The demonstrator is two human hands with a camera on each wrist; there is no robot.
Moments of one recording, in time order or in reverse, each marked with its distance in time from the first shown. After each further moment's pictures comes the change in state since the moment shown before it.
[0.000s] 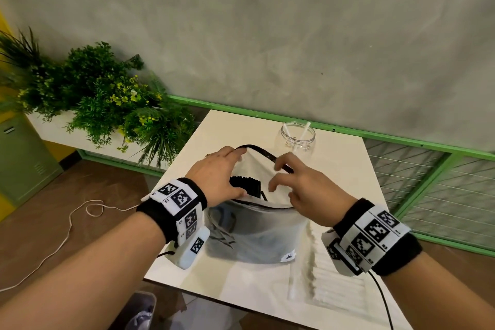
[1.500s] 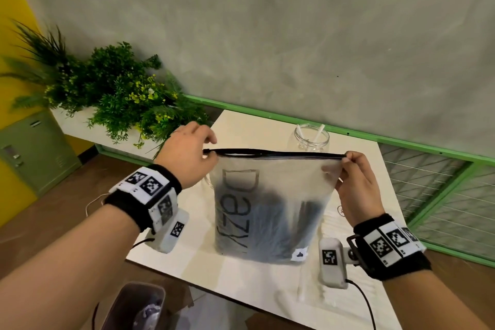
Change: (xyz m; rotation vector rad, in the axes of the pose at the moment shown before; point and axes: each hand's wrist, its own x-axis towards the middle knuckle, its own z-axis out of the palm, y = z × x) left_hand -0.028 -0.043 -0.044 0.012 0.360 -0.102; right_hand -0.004 0.029 0.025 1.406 0.886 0.503
